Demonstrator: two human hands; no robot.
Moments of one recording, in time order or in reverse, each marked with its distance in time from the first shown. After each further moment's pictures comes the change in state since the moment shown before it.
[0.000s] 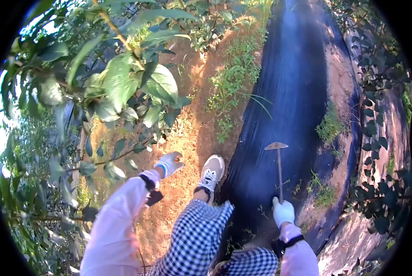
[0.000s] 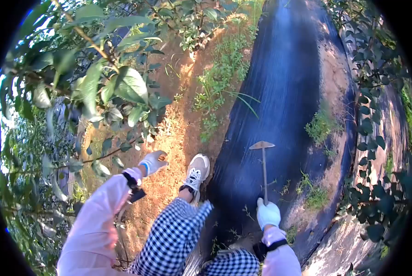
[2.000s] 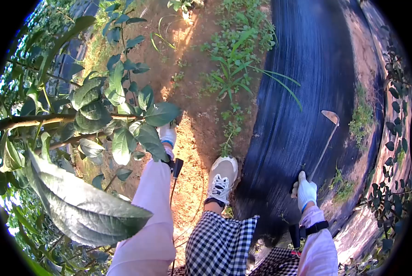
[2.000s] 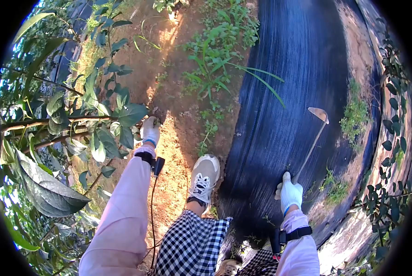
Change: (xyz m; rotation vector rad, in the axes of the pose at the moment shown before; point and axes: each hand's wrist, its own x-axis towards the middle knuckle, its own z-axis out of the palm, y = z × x) left_hand 0.220 -0.095 0.066 0.008 0.689 0.100; right_hand 0.069 -0.109 0.021 0.539 0.147 0.376
